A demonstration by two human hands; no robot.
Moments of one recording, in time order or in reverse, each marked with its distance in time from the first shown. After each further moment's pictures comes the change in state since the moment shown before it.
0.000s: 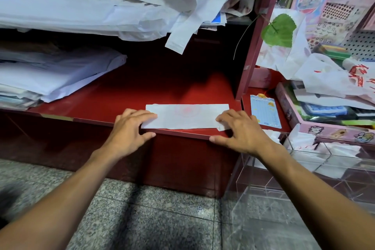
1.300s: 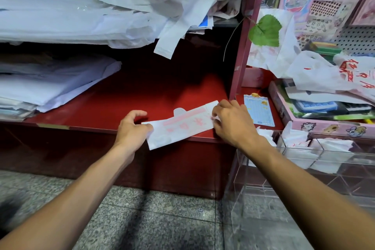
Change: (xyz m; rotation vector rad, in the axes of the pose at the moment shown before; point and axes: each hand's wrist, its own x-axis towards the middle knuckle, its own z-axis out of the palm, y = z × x) left_hand 0.014 0.060 -0.003 -0.679 0.142 -0.714; right_hand 0.016 -0.011 -0.003 -0.113 0.282 0.052
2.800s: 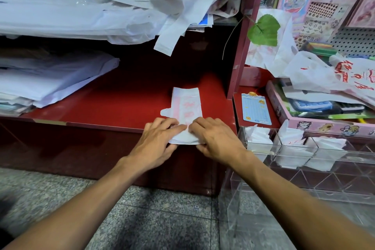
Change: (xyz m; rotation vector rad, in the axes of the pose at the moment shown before) left_hand -0.019 -0.023 0.027 0.783 -0.278 0.968; right_hand -0.028 -0.024 0.022 0.051 0.012 -0.415
